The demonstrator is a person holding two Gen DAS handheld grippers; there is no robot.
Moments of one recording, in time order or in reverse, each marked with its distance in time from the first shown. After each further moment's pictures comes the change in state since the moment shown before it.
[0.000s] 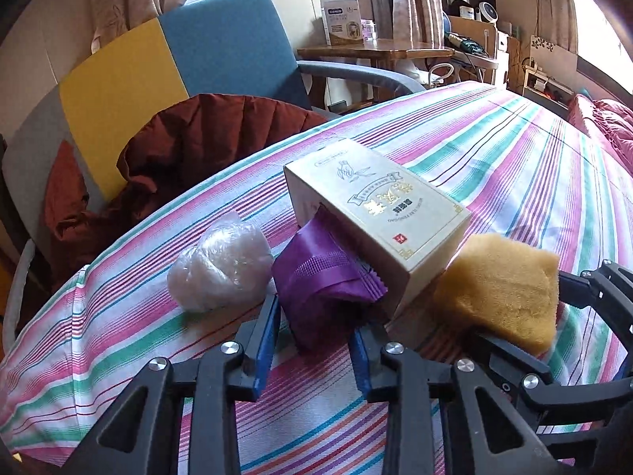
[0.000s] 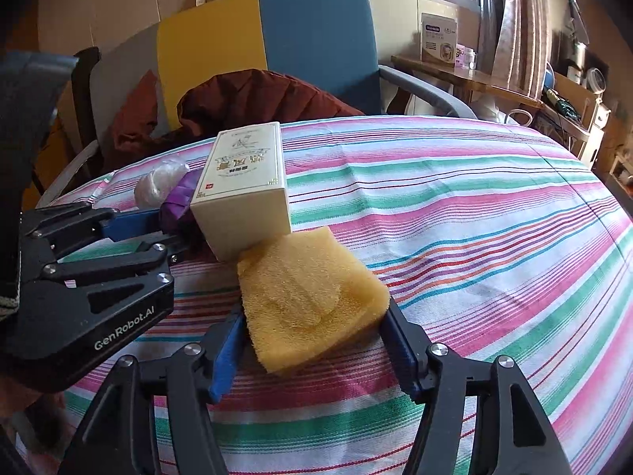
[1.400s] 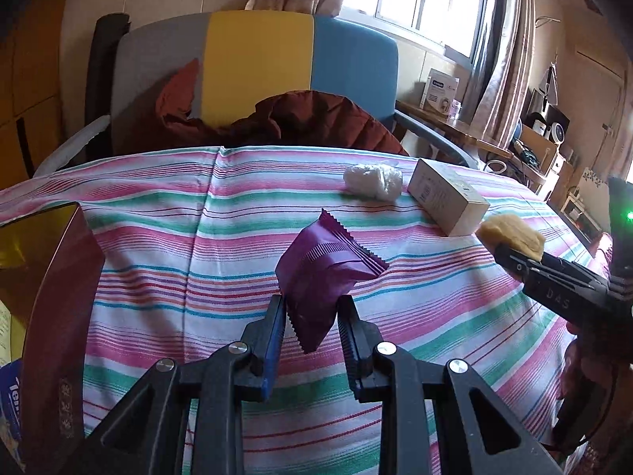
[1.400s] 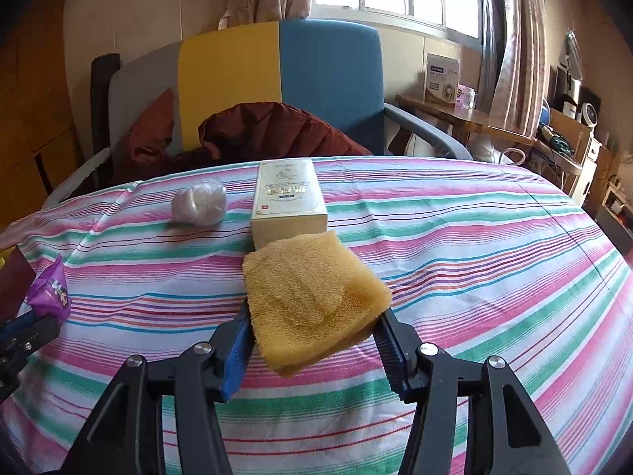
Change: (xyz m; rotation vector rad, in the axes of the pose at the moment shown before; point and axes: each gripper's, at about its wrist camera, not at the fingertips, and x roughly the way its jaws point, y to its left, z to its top) left arm -0.116 0.083 -0.141 -0.458 -0.134 0.024; right arm -0.043 0.030 -0.013 -0.062 -0.134 -0.025
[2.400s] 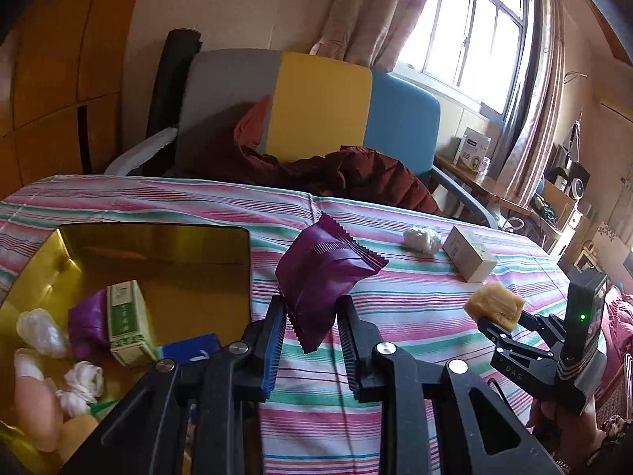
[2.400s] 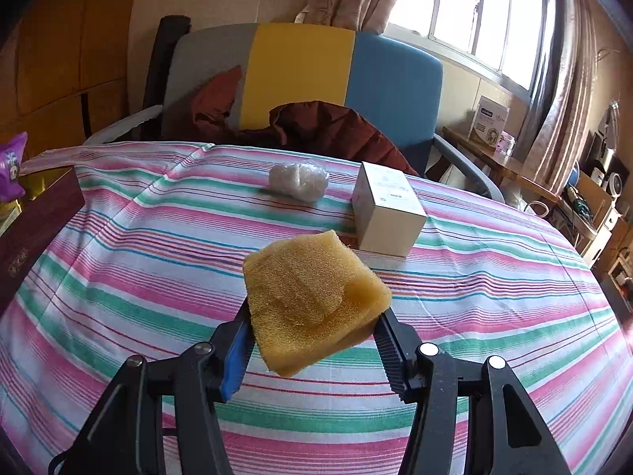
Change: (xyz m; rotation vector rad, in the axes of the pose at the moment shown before) left arm -0.125 0.089 -0.007 -0.141 -0.134 0.089; right arm -0.039 0.078 -0.030 -0.250 -0.017 0.037
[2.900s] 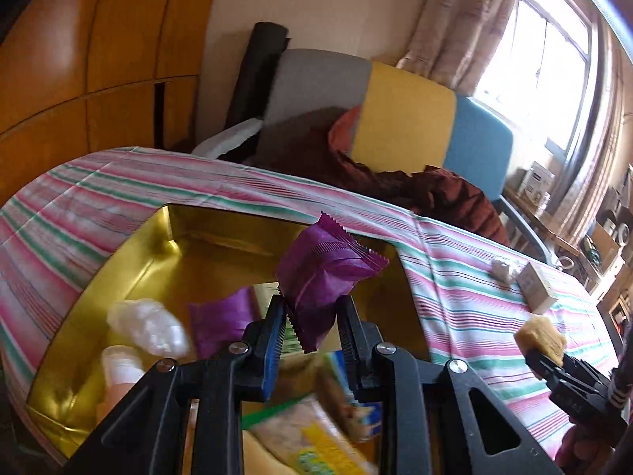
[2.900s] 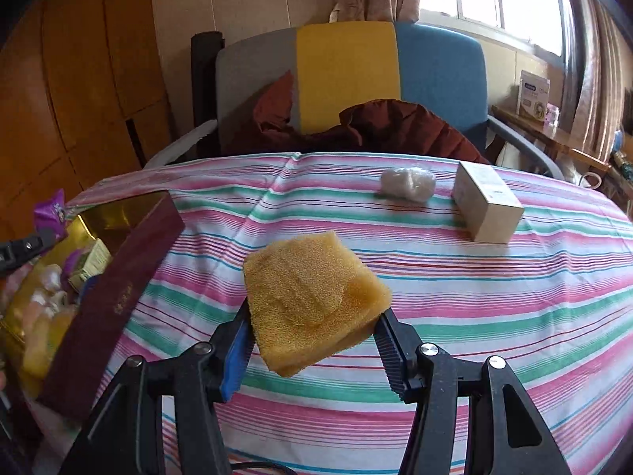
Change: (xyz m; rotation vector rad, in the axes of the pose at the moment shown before) left arm -0.022 0.108 0.001 -0.163 -0.008 0.189; right arm -0.028 0.071 0.016 0.133 0.018 0.263
